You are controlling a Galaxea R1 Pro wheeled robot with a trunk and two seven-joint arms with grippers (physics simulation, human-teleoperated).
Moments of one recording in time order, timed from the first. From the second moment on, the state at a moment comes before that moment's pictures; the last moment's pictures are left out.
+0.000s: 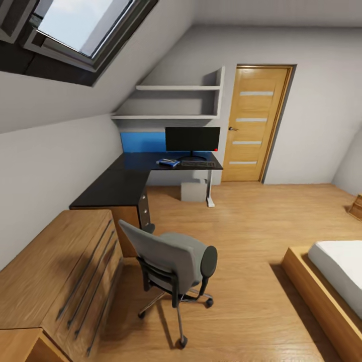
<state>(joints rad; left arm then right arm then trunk) -0.05 0.01 0.33 -0.14 -0.09 -0.58 -0.08 -0.29 0.03 0.46 0.02 -0.29 -0.65 -0.19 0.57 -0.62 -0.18</state>
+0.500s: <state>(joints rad) -0.05 0.01 0.33 -0.14 -0.10 -0.58 -0.08 -0.29 0.03 0.46 0.02 -0.29 -0.65 -0.19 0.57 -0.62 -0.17</state>
